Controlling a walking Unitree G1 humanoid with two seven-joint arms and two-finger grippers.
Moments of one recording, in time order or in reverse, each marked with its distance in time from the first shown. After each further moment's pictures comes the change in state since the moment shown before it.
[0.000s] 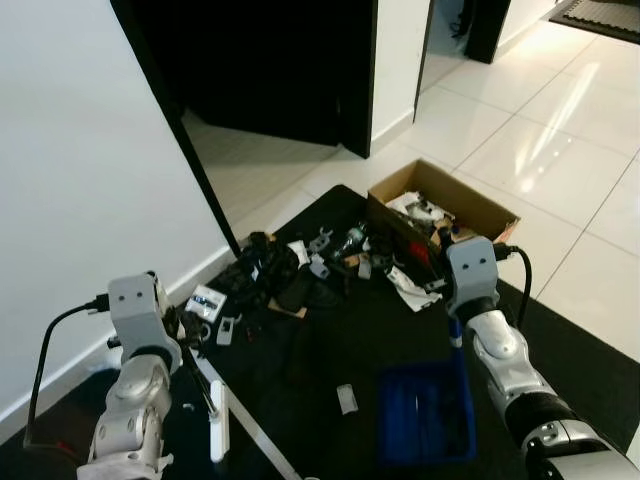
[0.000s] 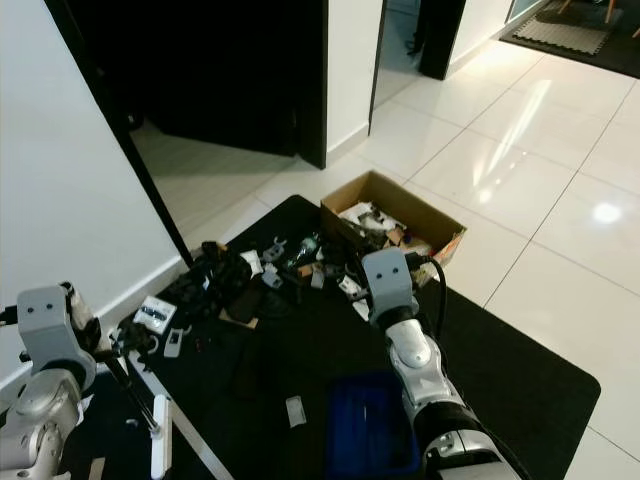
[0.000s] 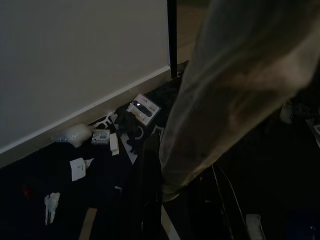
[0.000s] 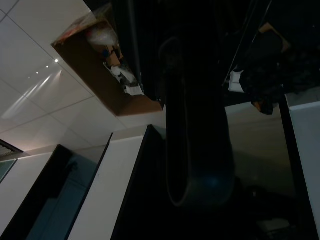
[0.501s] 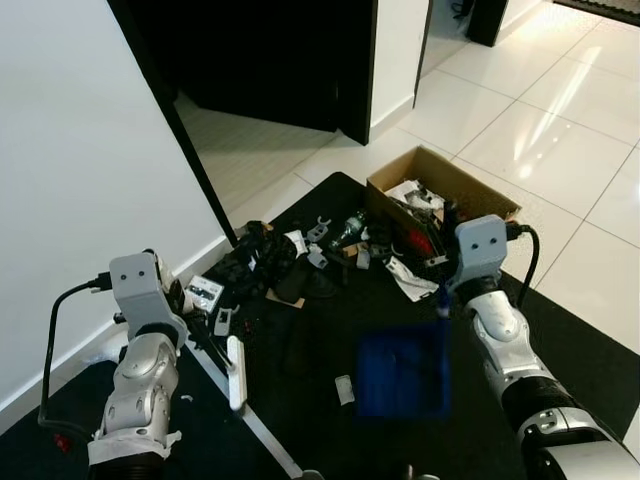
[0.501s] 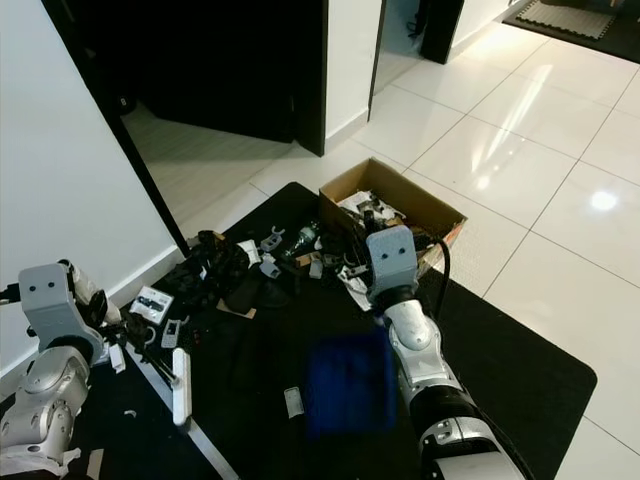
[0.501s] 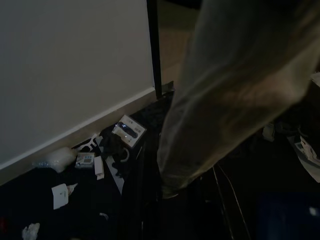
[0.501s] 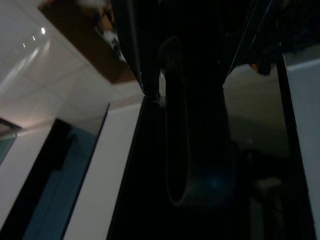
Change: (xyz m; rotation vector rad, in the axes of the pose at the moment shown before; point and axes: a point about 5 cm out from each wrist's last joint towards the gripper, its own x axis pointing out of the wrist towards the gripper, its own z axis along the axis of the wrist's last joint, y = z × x) left arm 0.008 -0.012 0.015 -0.004 -0.096 -0.049; right arm 0.010 -0.007 0.031 0.035 -0.175 0.007
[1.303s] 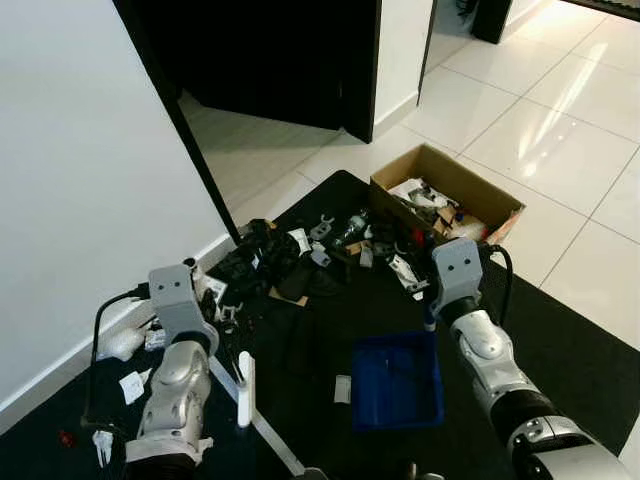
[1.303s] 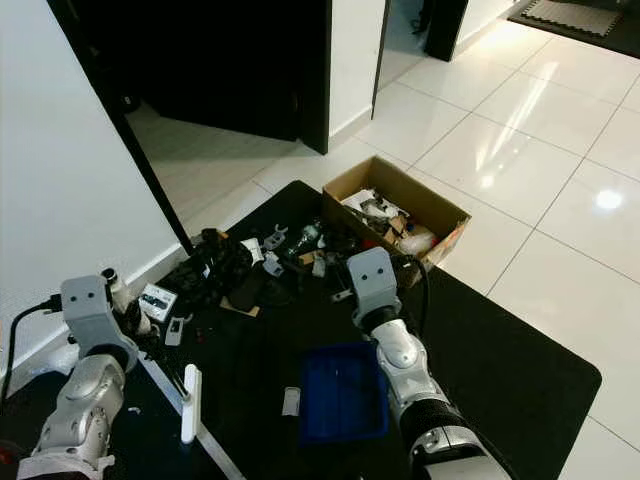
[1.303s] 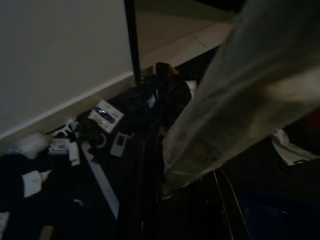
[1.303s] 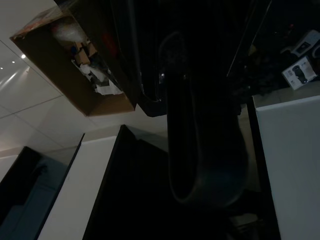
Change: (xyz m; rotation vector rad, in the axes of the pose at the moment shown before) left arm -0.001 -0.044 -0.026 -0.103 0.052 -0.087; right arm -0.016 0.034 -0.030 0.044 0.156 0.118
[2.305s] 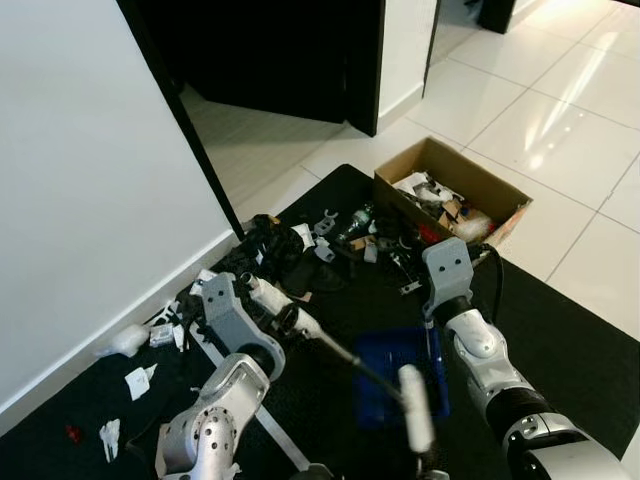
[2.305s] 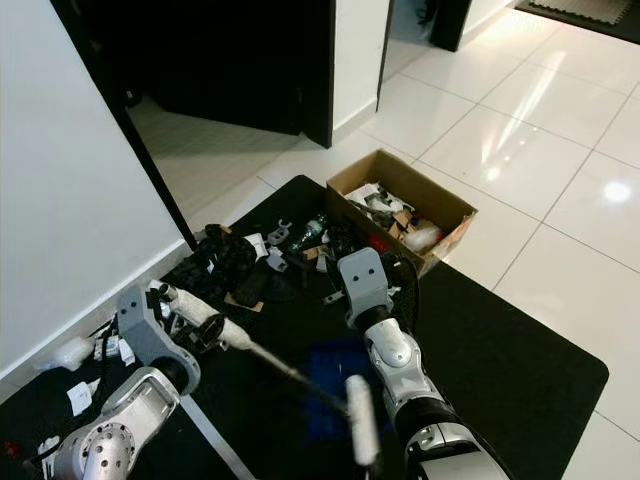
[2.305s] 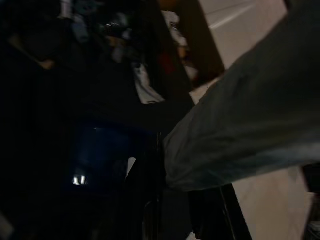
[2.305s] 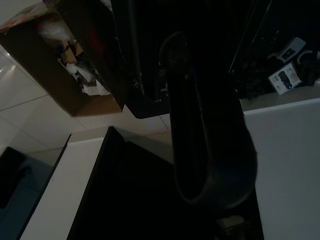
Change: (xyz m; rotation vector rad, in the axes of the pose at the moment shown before) left arm -0.053 -0.089 0.009 -0.491 0.256 -0.410; right arm 0.002 0.007 0.000 -0.001 -0.004 0.039
